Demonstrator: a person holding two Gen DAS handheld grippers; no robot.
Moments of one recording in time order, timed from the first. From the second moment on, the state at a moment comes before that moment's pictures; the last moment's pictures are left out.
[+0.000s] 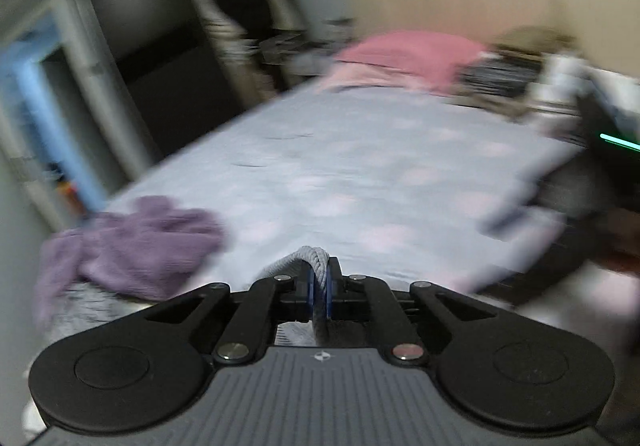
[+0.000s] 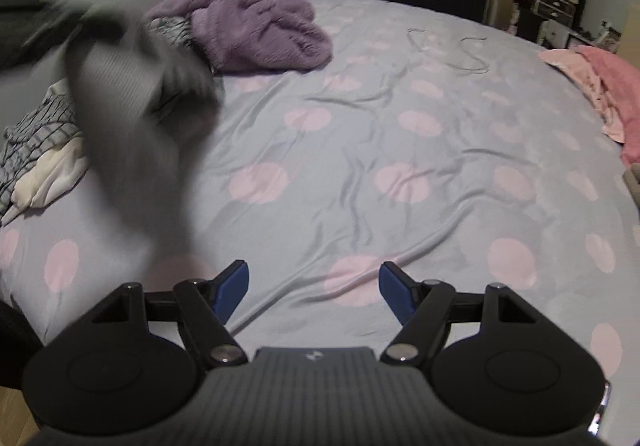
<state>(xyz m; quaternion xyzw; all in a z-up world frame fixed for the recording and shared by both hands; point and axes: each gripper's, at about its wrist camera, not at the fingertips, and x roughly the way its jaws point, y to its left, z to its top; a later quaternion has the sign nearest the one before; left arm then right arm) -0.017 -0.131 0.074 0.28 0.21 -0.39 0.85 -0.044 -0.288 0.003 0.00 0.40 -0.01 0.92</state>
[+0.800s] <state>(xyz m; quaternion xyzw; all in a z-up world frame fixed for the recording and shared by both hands) 0.027 -0.063 0.003 0.24 0.45 -0.27 0.82 -0.042 -0.260 -0.024 0.07 0.44 0.11 0.89</state>
